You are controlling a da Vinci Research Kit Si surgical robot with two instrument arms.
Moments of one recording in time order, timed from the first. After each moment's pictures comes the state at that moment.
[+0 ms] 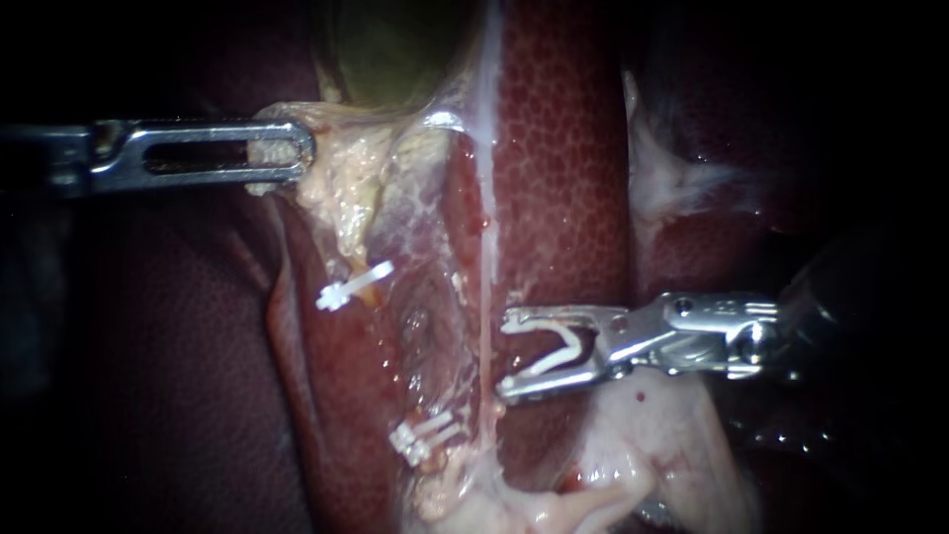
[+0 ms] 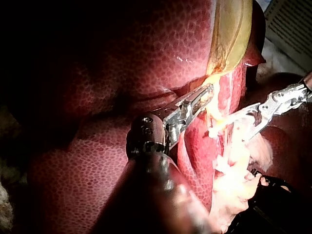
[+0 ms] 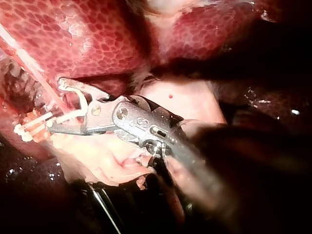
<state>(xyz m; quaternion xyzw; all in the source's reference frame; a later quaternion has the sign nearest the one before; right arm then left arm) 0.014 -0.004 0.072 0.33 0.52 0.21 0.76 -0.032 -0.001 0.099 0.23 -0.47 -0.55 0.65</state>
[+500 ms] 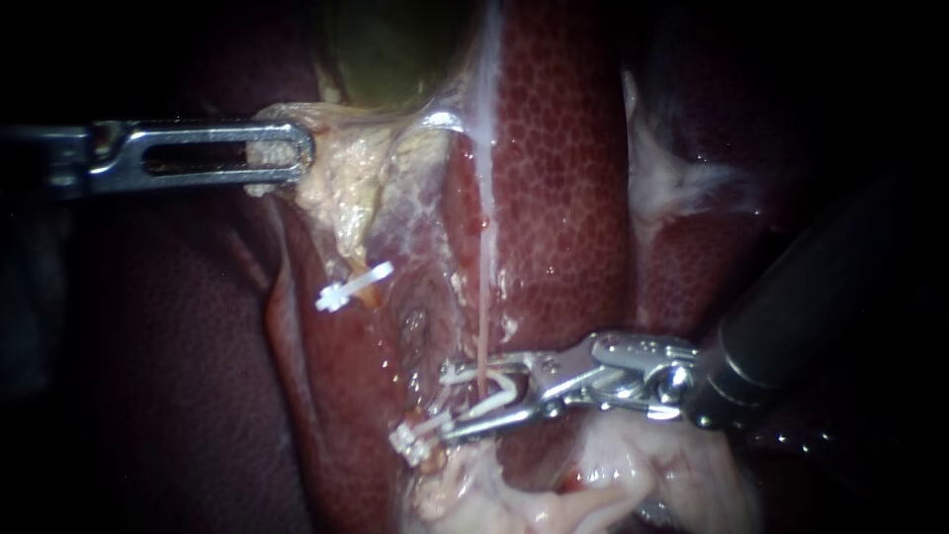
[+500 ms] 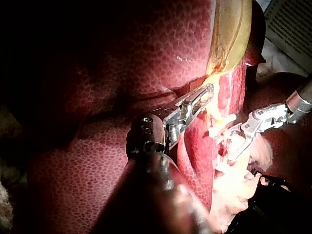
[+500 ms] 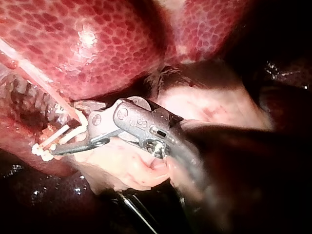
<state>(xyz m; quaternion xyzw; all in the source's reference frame) 0.019 -0.007 0.075 0.39 0.53 0.24 0.72 -0.032 -0.001 0.099 0.23 -0.47 -0.55 0.65</state>
